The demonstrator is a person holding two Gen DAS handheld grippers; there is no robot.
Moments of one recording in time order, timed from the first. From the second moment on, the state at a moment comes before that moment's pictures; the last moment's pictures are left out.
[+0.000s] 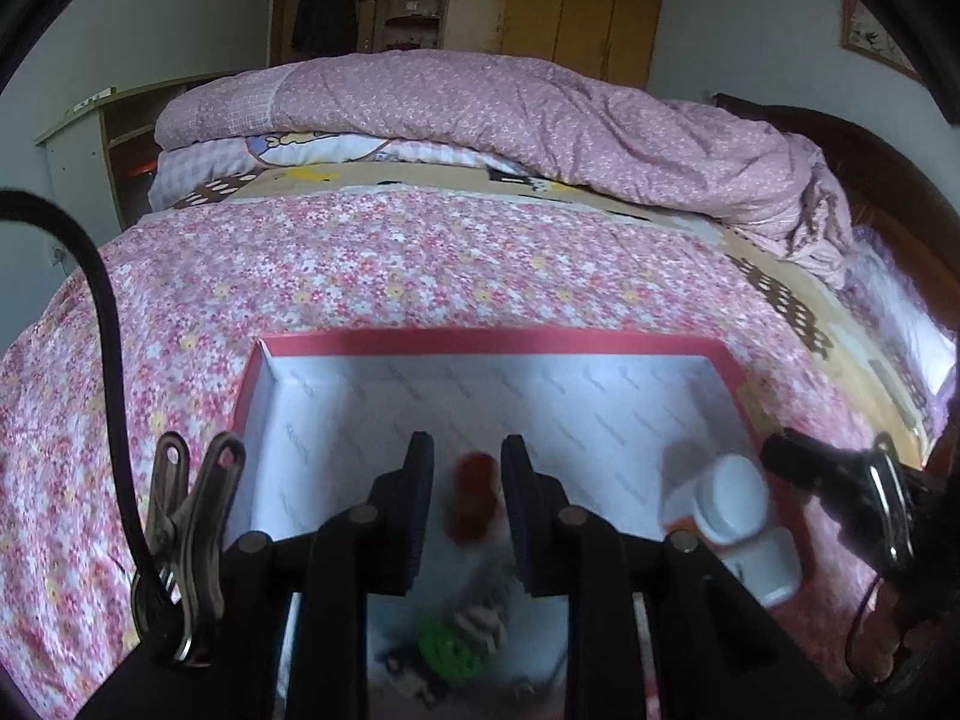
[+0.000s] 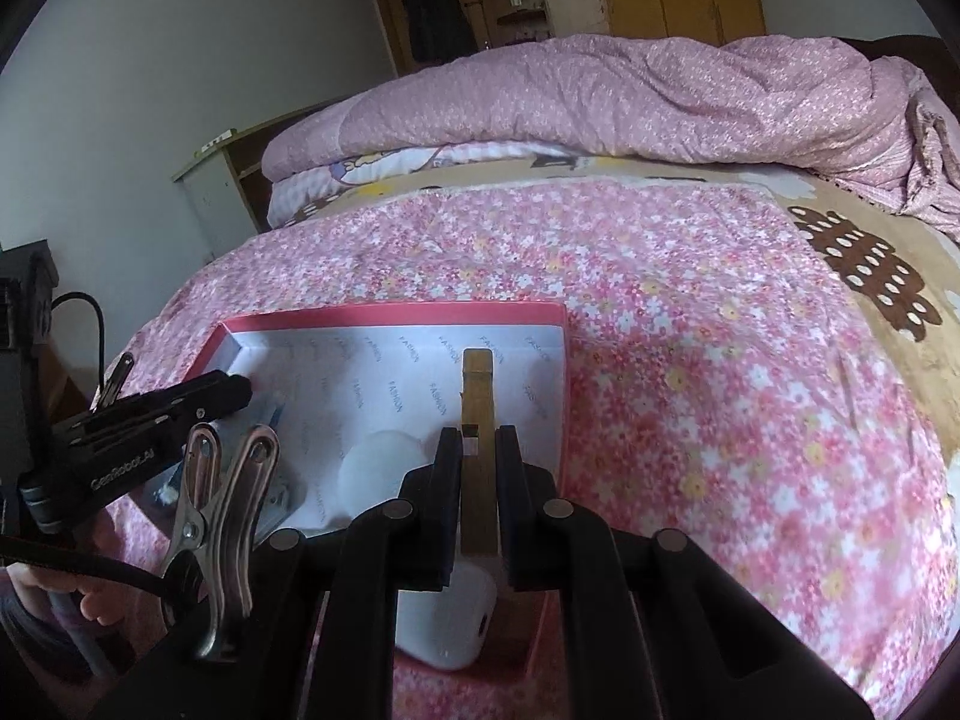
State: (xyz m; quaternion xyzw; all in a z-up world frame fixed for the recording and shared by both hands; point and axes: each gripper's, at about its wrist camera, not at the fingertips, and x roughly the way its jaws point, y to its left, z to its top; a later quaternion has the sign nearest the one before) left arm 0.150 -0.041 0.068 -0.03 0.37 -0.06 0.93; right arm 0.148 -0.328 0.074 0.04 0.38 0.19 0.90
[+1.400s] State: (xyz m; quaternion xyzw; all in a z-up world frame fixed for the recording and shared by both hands) left arm 0.058 -0.047 0.078 -0.05 0.38 -0.08 0.92; right arm 0.047 -0.324 0.076 0.06 0.38 0.22 0.90
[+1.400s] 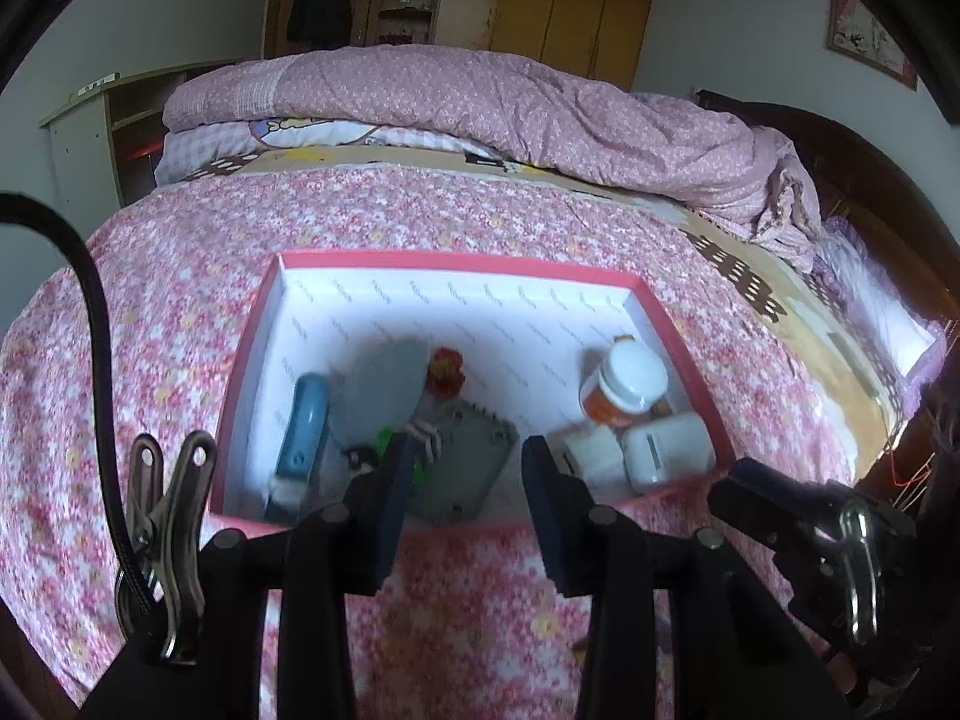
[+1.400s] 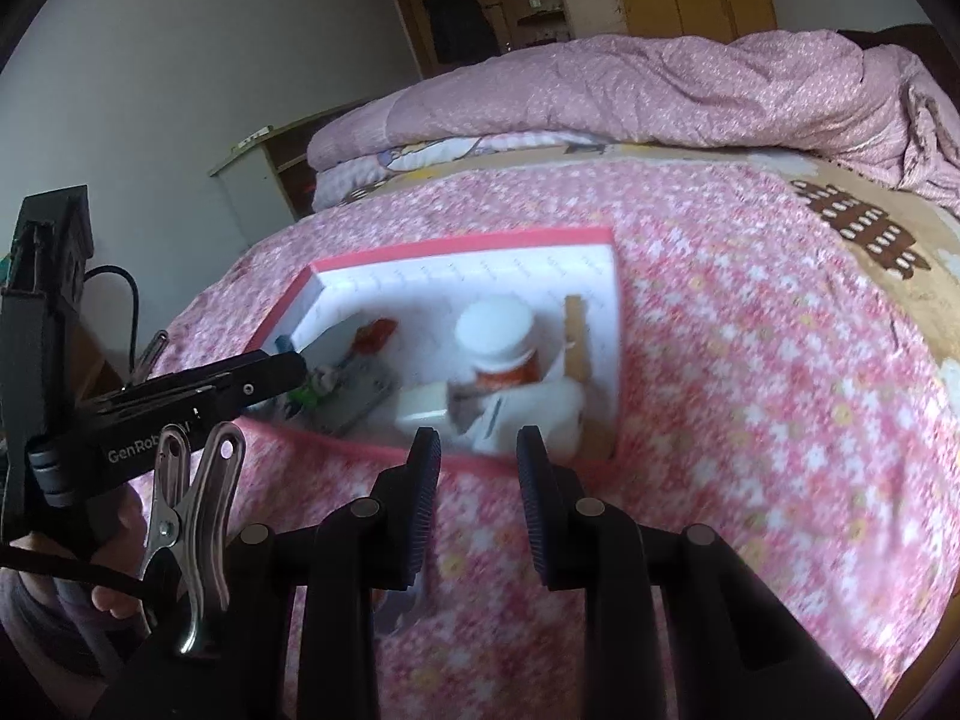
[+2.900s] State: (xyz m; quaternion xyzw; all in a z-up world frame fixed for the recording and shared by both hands) left arm -0.008 -0.038 0.032 -0.05 0.43 -0.09 0.90; right arm 0.014 -0.287 0.037 -0.01 0.42 0.21 0.88
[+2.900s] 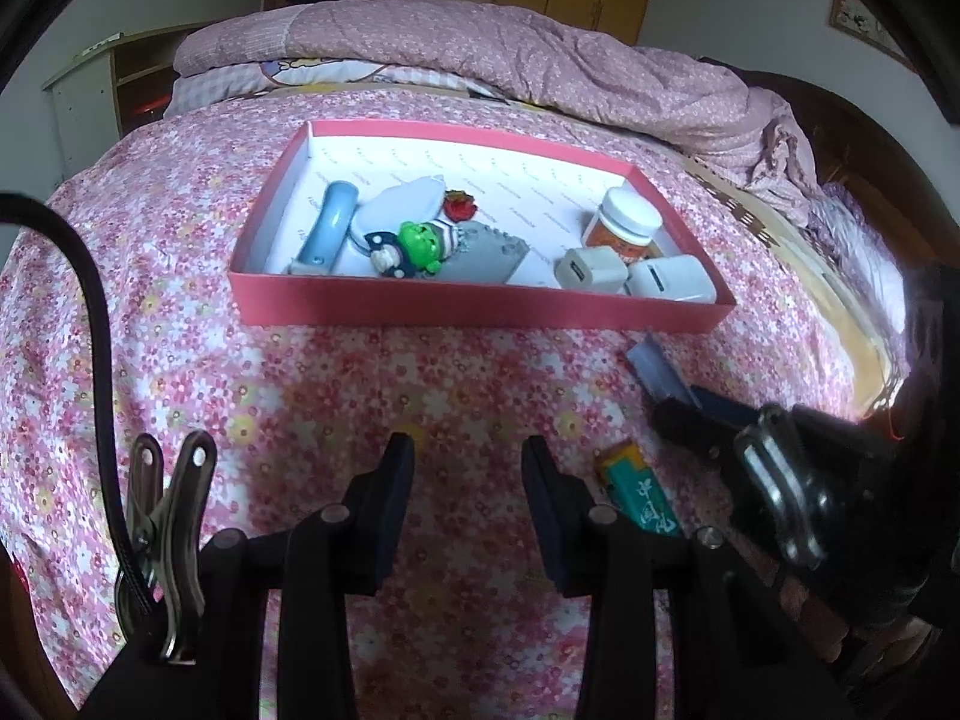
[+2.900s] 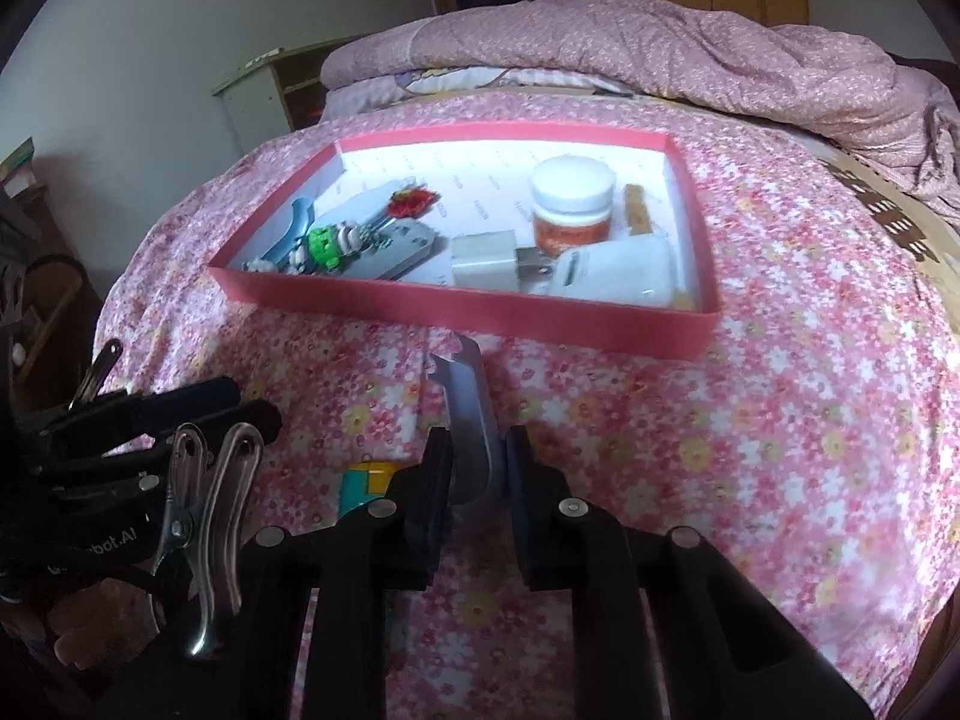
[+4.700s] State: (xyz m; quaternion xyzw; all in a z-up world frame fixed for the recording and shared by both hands) left arm -0.031 -0.087 0.015 0.01 0.41 -0.12 0.90; right arm -0.018 -0.351 0.026 0.05 0.43 0.17 0.89
